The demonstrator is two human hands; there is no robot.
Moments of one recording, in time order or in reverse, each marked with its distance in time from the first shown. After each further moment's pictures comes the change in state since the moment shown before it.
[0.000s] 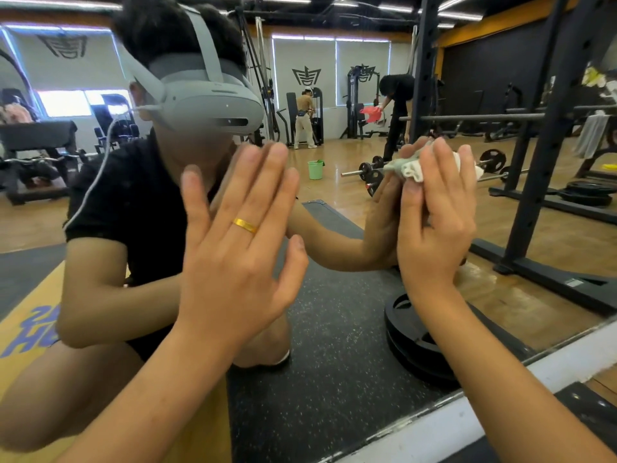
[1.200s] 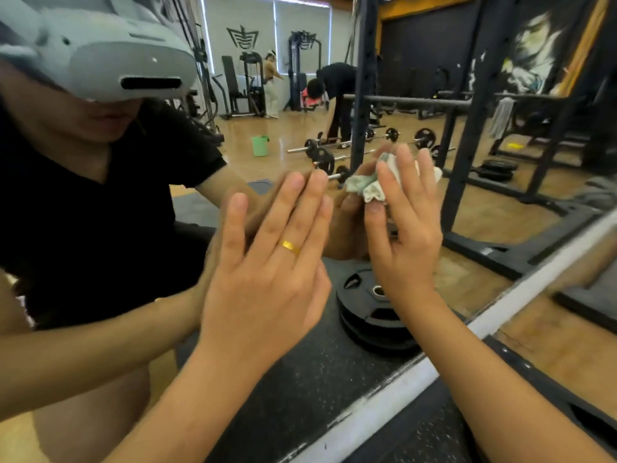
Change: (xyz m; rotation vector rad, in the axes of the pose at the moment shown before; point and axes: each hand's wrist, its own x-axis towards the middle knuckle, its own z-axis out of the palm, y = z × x) left_hand 0.015 0.037 0.036 0.062 -0.195 0.150; right_hand 0.015 0.009 -0.022 -0.094 -0.241 -0.084
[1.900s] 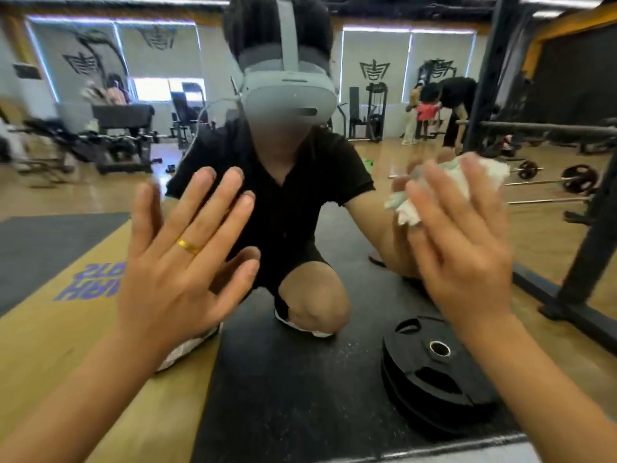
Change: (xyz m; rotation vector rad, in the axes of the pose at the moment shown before) left_hand 0.001 0.011 0.010 0.208 0.057 -0.067; right_hand 0.020 0.137 -0.033 0.043 -0.044 -0.358
